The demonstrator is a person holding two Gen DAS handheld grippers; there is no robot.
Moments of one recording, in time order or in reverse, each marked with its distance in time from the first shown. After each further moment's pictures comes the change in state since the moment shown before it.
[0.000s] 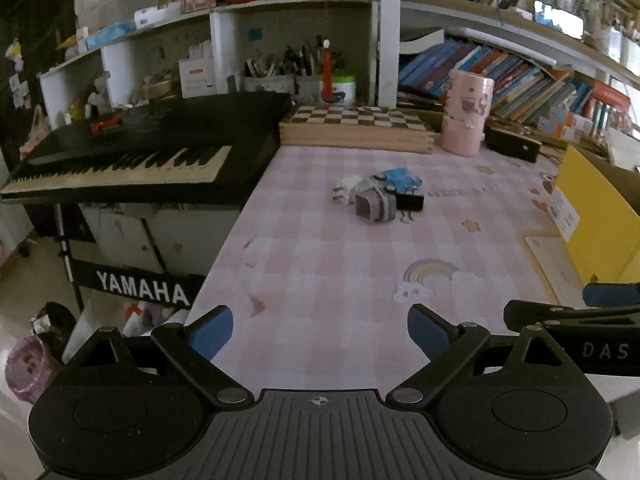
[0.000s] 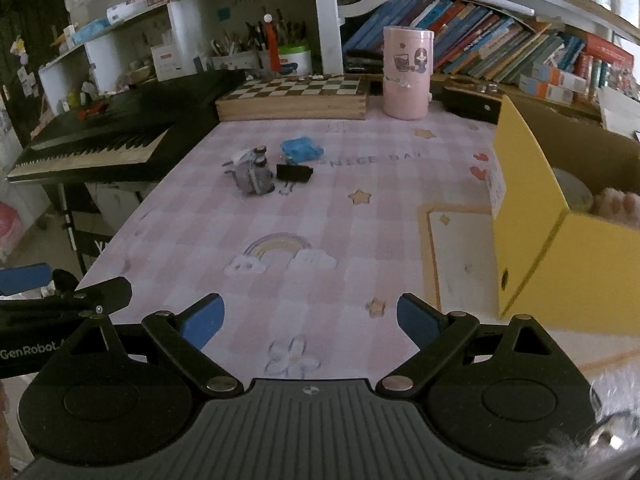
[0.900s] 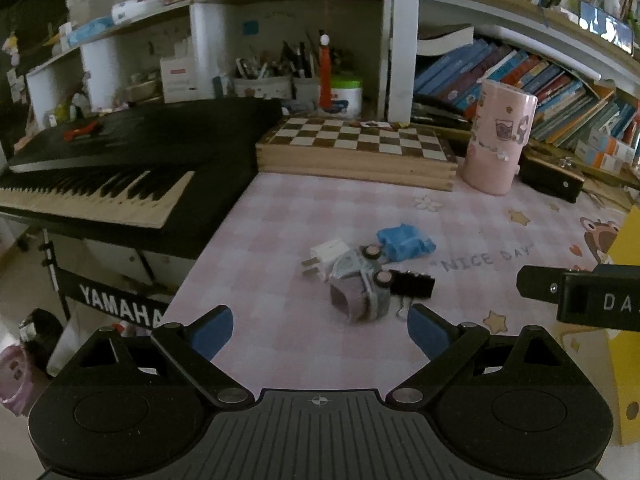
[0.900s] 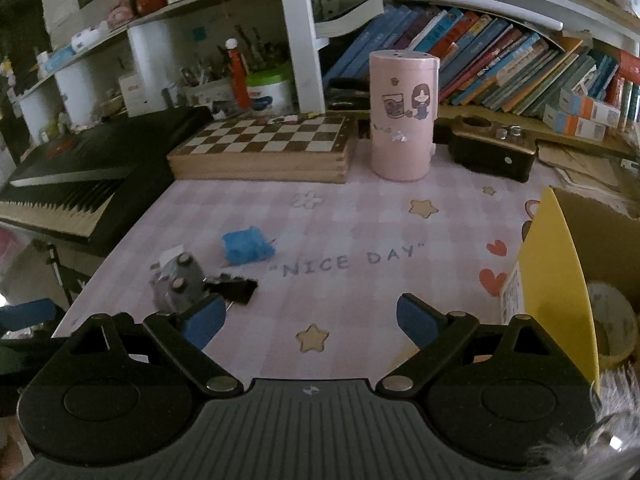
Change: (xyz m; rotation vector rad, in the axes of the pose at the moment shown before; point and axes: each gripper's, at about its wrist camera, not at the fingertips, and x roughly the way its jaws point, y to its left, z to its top) left arm 0.107 -0.042 0.080 -0.041 0.018 0.039; right arm 0.098 -0.065 0.112 0.004 -0.034 0.028
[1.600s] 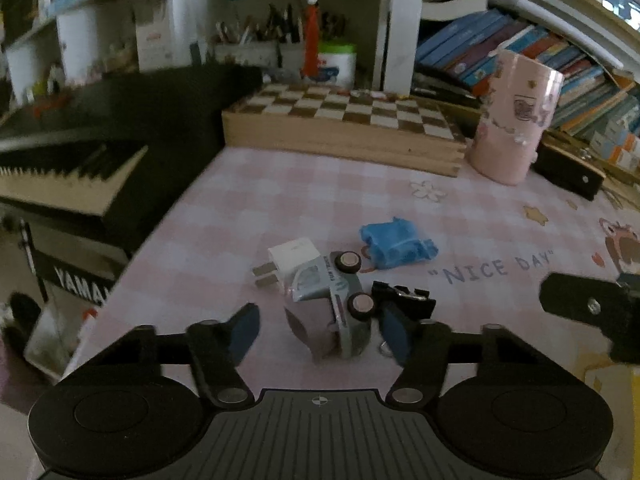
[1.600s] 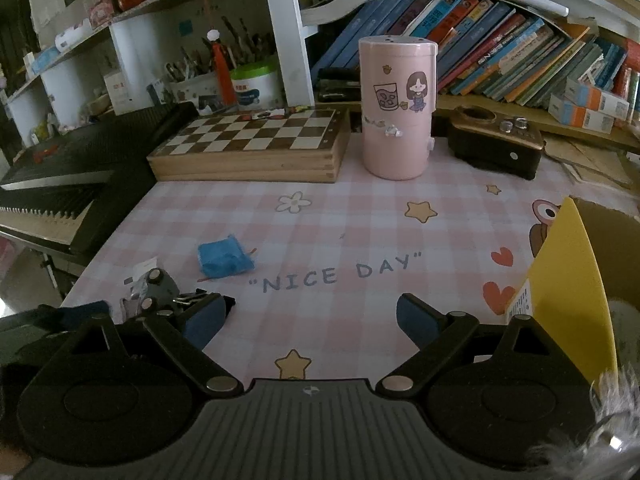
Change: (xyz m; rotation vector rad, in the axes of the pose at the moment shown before) left arm 0.075 -0.020 0.013 -0.050 0.079 -0.027; right arm 0.030 -0.015 0.014 0.013 0.031 0.002
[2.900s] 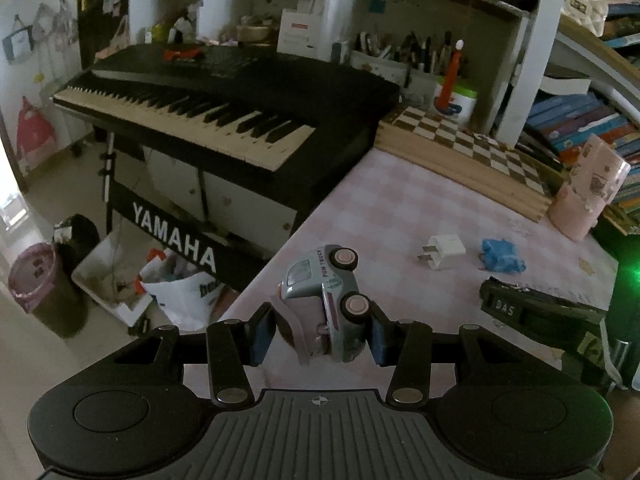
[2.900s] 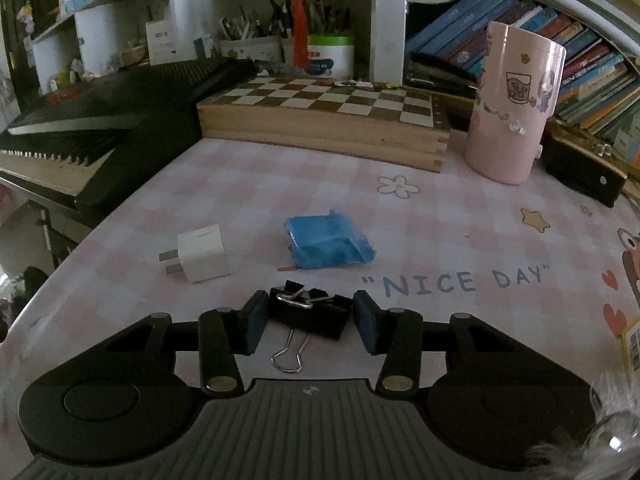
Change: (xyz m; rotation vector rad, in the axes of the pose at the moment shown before) left arm -0.088 0.098 -0.035 -0.256 -0.026 0.135; right arm 0.078 0.089 -0.023 -0.145 -0.013 0.008
